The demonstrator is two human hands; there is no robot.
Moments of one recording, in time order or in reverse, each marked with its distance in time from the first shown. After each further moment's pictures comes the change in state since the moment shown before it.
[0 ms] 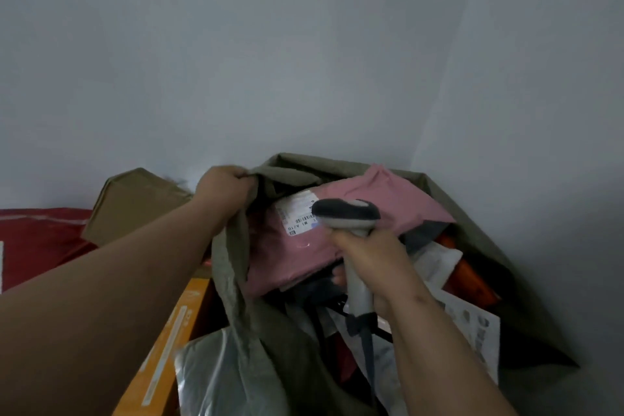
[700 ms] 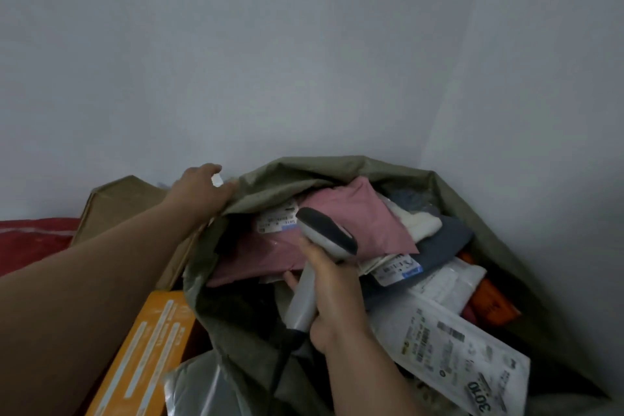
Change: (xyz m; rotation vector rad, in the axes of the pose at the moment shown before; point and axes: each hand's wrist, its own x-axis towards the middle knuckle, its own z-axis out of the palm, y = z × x) left_hand 0.044 -0.027 -0.004 0.311 -0.020 -0.027; right_hand 0.033 0.030 0.061 0.825 -0.069 0.140
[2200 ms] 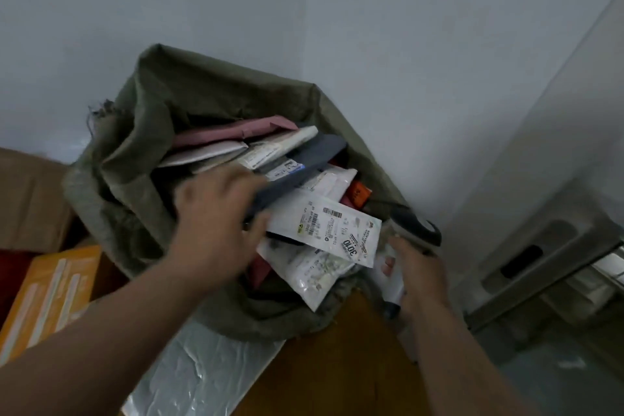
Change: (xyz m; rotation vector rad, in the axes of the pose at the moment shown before) left_hand -0.262 0.067 0.061 -0.087 0.120 1.146; right_hand -0.122 -0.018 -0.249 -0.148 0.745 -0.232
